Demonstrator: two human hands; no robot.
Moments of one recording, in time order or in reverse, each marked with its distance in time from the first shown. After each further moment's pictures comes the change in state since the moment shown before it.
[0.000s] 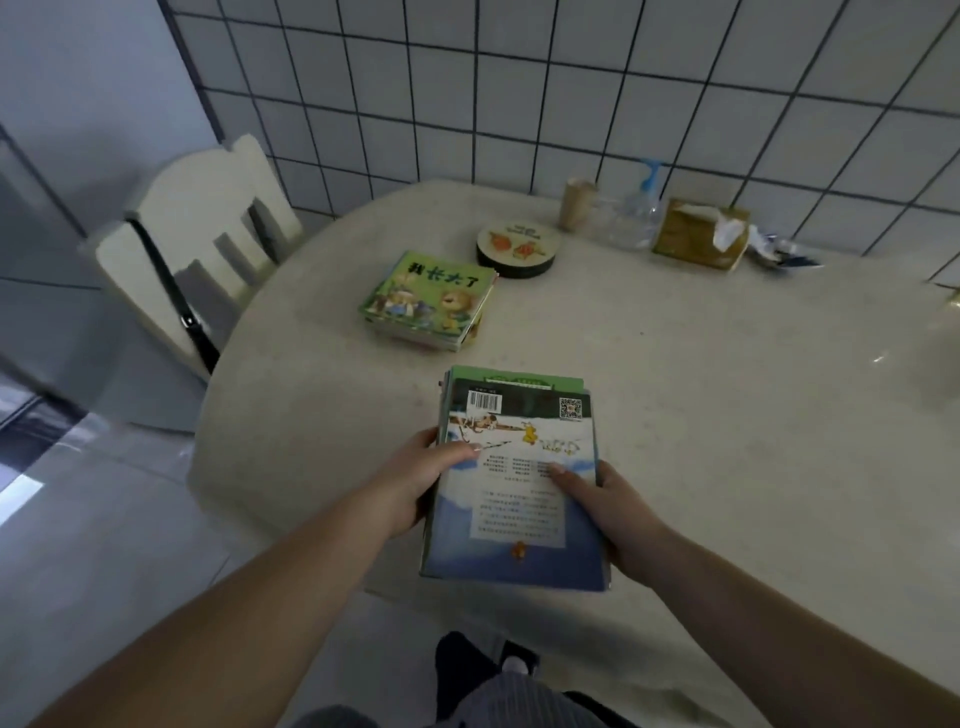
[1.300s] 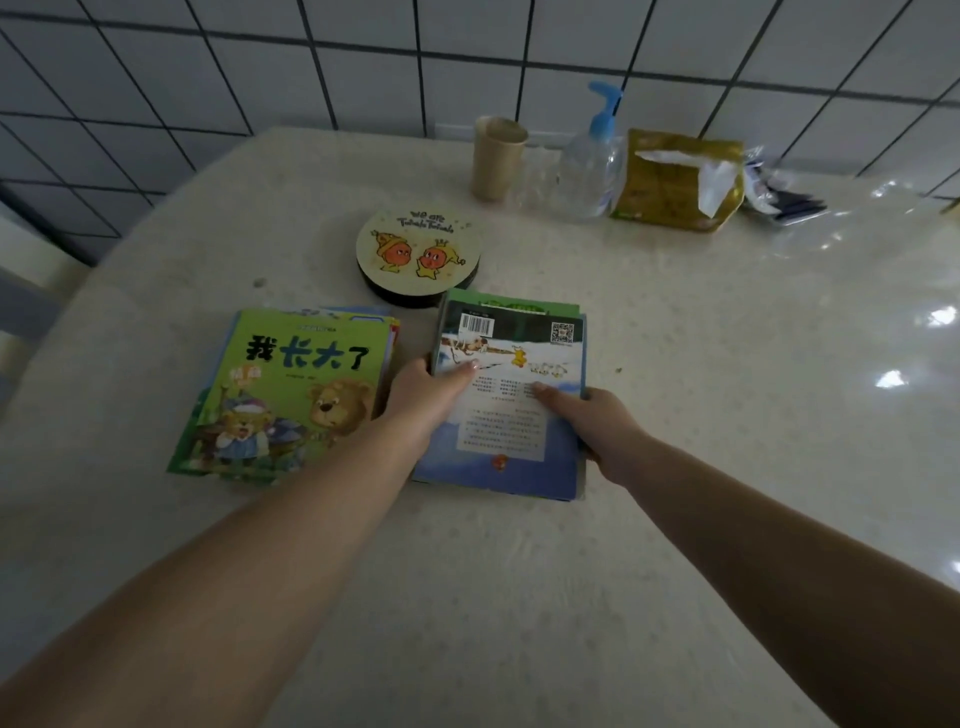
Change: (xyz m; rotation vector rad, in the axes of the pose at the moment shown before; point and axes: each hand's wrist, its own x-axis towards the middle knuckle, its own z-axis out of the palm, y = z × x) left_hand 0.288 0.139 0.066 0.413 0.135 -0.016; right_hand 0.266 -0.122 -0.061 -0.080 0.322 0.219
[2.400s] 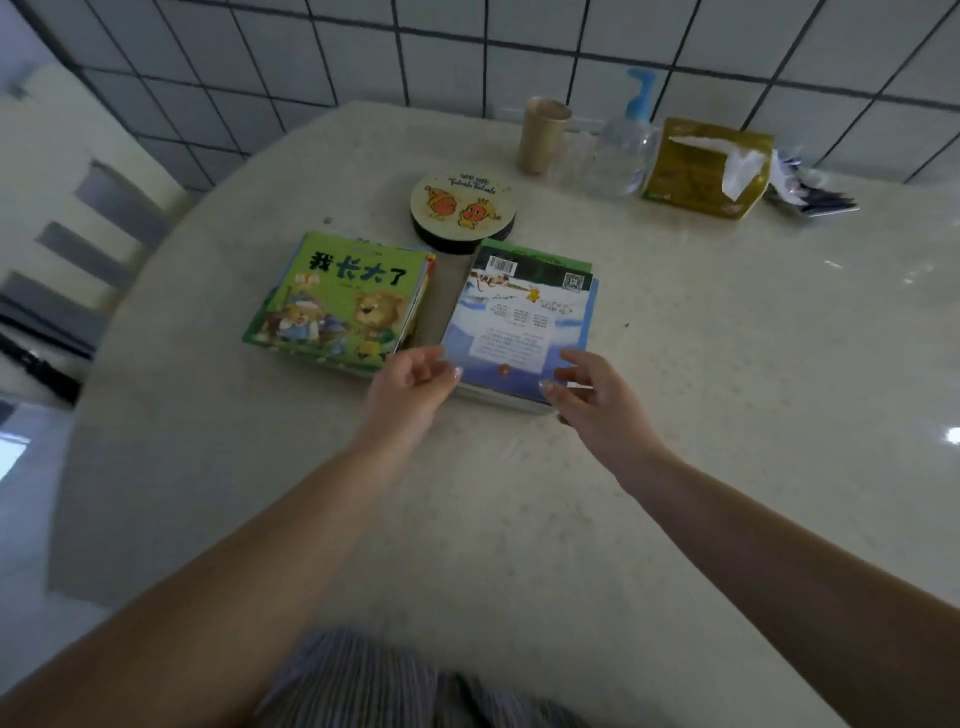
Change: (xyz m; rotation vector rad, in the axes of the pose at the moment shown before) left_hand -0.131 -0.055 -0.008 -0.212 0.228 0.247; right_hand -0.103 0.043 -0.023 -0.218 -0.096 -0.475
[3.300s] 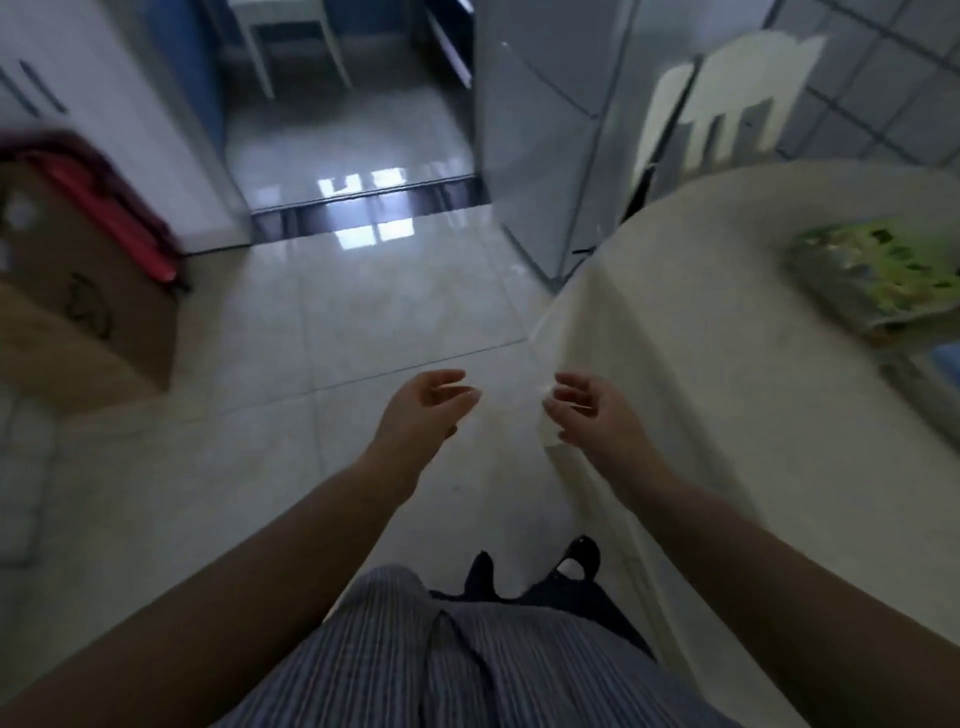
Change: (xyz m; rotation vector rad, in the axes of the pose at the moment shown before) left_hand -0.467 -0.173 -0.209 -0.424 0.766 -0.189; right_hand -0.344 0.050 0.219 -0.318 -0.967 -0.351
